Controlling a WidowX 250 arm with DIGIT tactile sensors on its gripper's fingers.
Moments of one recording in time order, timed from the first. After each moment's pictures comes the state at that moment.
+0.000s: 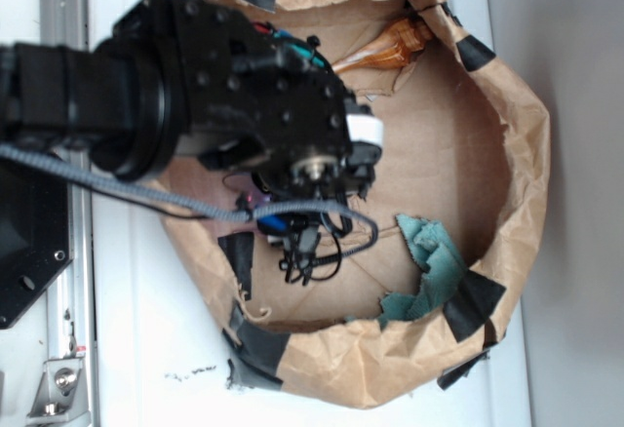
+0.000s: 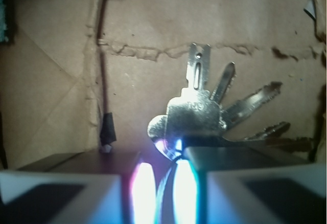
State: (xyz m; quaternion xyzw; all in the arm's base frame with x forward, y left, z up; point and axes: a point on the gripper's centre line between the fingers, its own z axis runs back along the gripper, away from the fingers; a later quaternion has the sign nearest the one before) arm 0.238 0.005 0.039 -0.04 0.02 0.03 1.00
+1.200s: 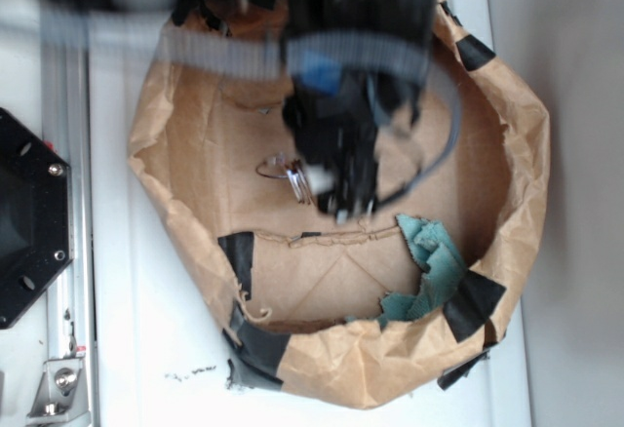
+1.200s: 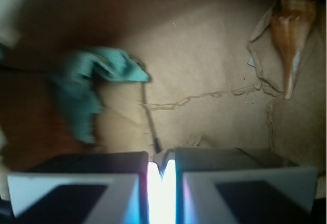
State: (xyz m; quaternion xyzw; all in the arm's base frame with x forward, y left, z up) arm 0.256 0.035 0.137 -0.18 -0.02 0.15 0.97
